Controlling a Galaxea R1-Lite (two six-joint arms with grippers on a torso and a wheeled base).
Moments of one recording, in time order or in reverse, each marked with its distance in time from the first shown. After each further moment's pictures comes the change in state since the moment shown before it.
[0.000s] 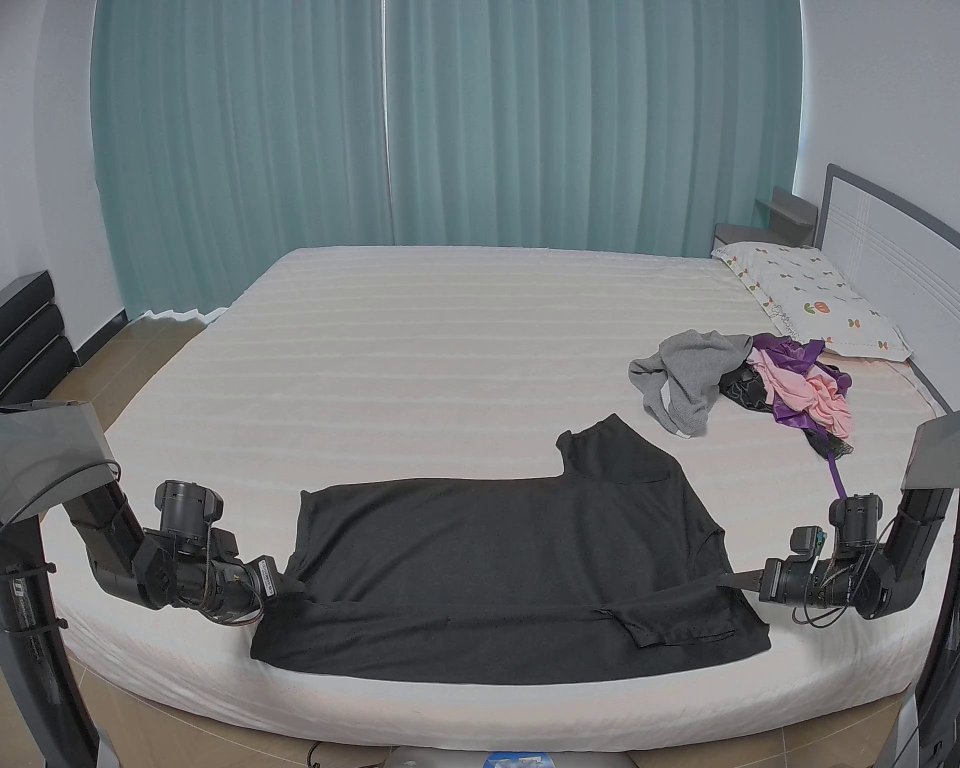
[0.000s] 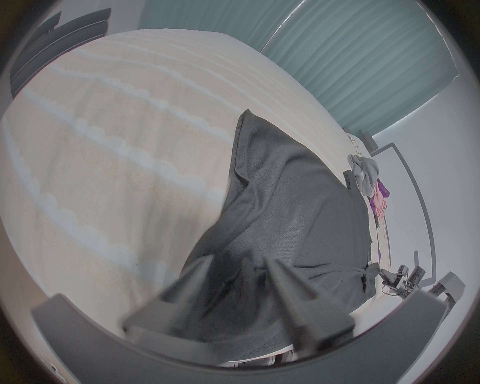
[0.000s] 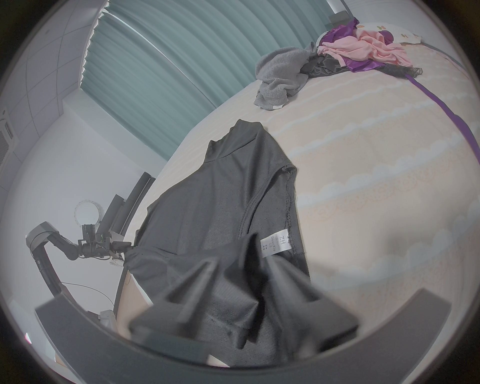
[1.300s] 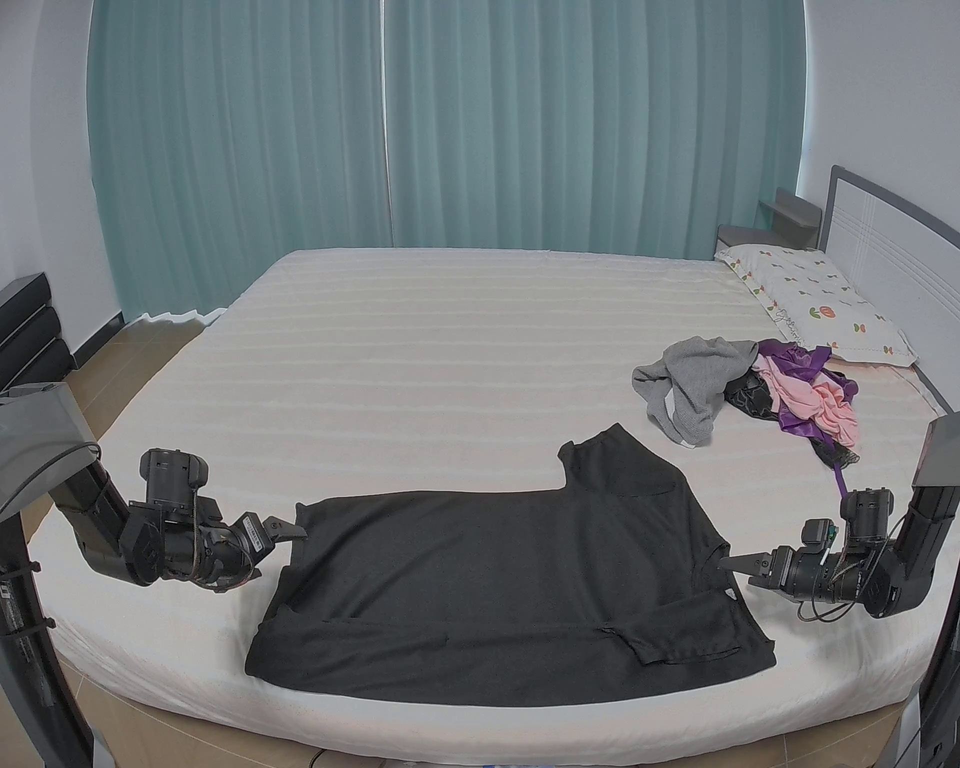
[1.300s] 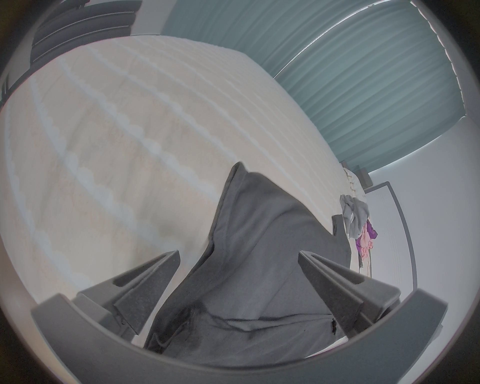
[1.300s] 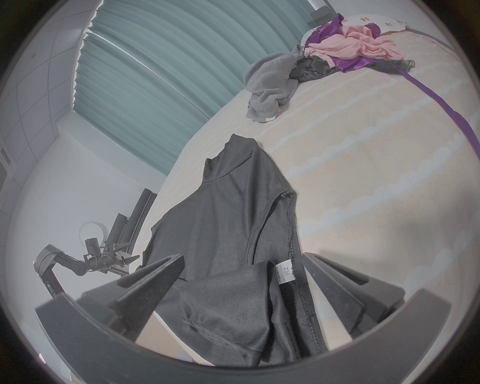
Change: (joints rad) left arm 0.029 -0.057 -0.068 0.003 -0.002 -0.179; right arm -0.017 -0.048 0.028 -0.027 0.012 0.123
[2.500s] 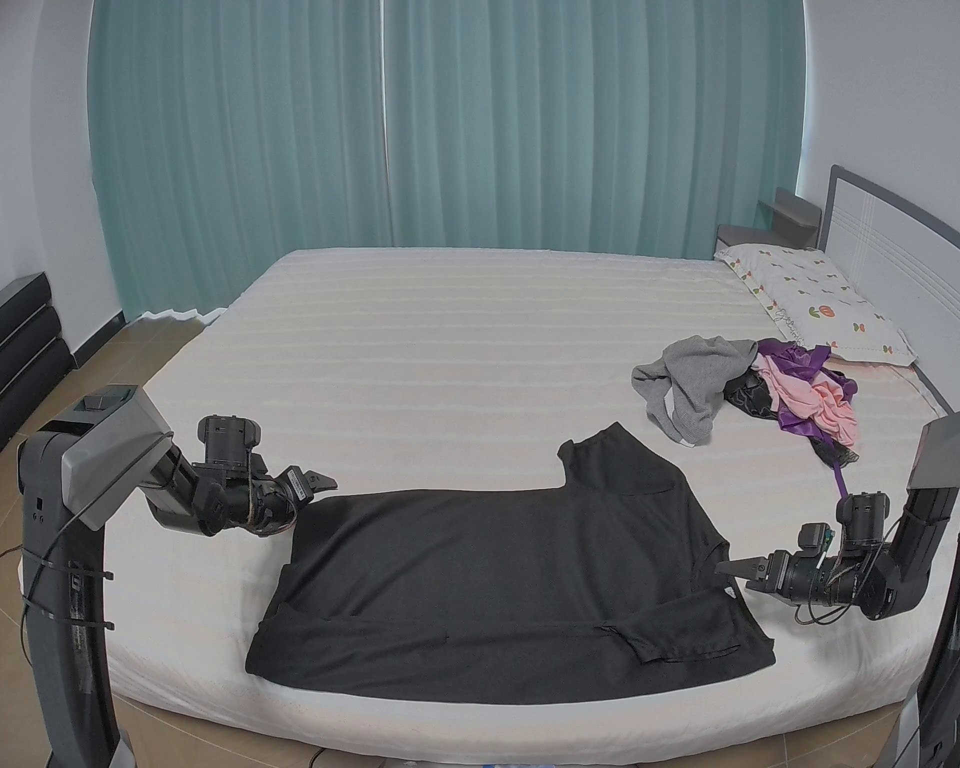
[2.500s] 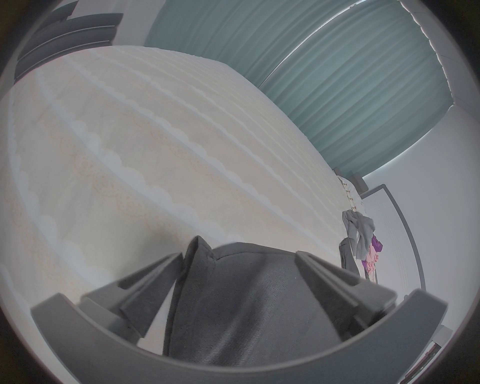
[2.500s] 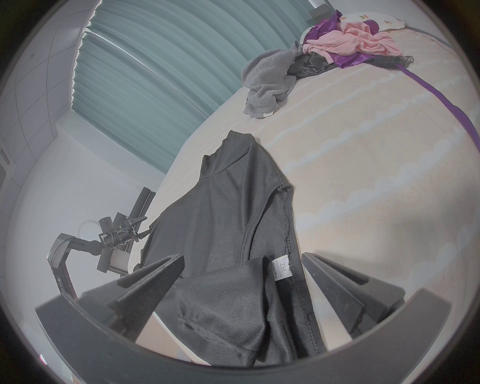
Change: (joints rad) left arm -0.030 0.328 -0.543 0.094 0.028 0.014; right arm 0.001 0.028 -0.005 -0.009 -0.003 -0.004
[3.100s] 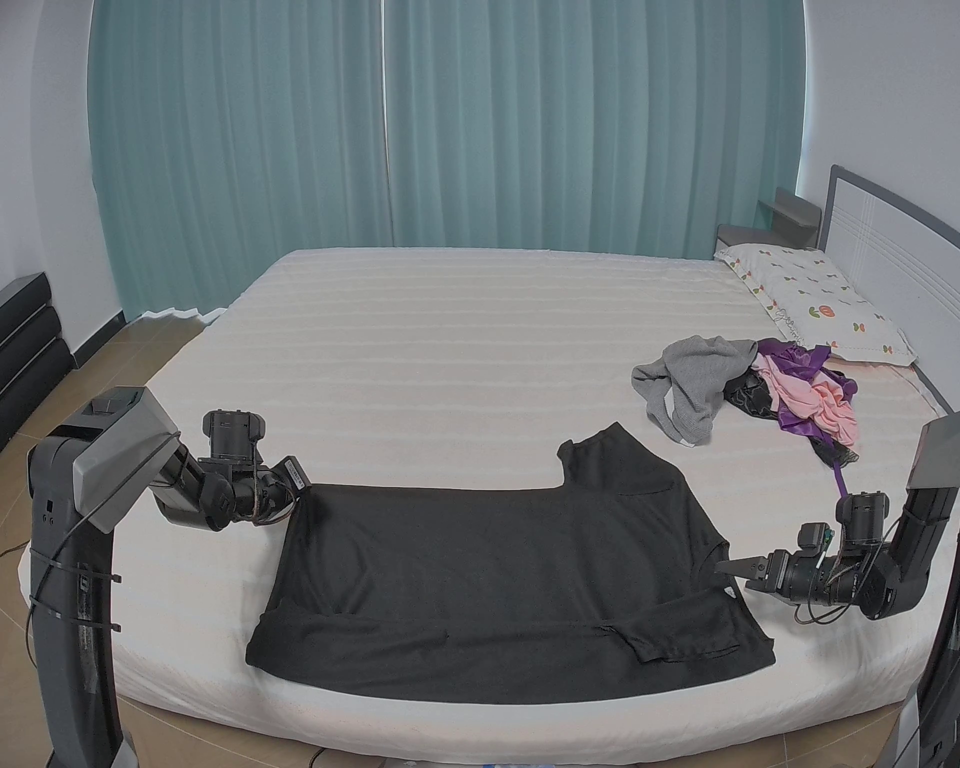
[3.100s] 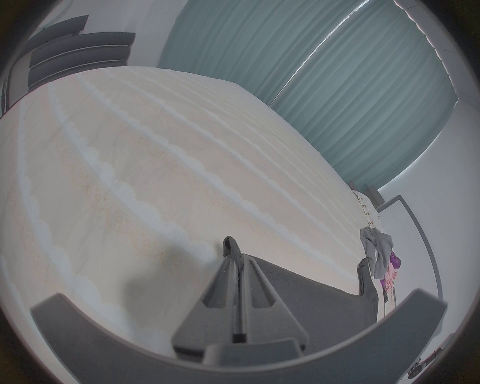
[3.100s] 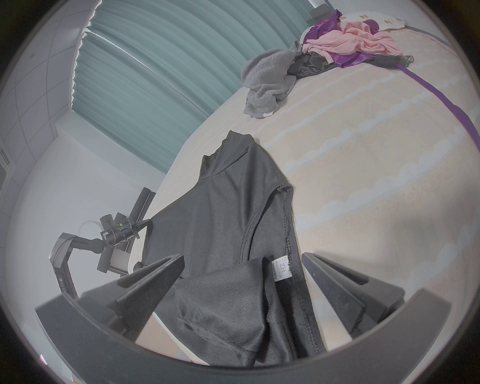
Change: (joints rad) left arm -0.003 0.039 -0.075 -0.012 0.162 -0.010; right arm 0.001 0.003 -0.004 0.000 0.000 0.001
